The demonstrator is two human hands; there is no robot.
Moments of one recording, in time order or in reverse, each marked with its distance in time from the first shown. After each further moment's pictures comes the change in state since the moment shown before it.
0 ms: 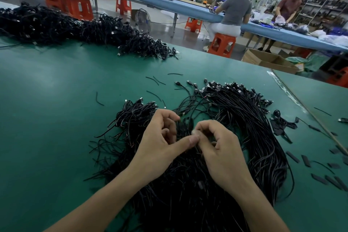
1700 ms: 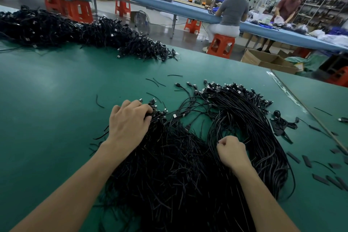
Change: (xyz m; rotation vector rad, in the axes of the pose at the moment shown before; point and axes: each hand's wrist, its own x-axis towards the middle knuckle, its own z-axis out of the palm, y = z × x) left_hand 0.060 -0.049 -0.059 1.200 0.231 0.149; right_hand 0.038 0.108 -0.012 -0.488 -0.086 0.663
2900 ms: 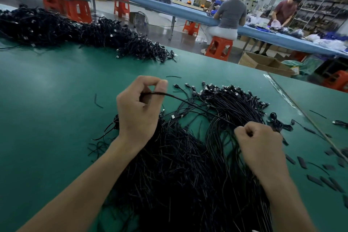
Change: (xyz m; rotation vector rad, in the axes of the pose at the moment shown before) left_hand 0.008 0.057 -0.055 -0.945 0.495 0.074; right_hand -0.063 -0.016 -0.068 0.050 0.424 -0.300
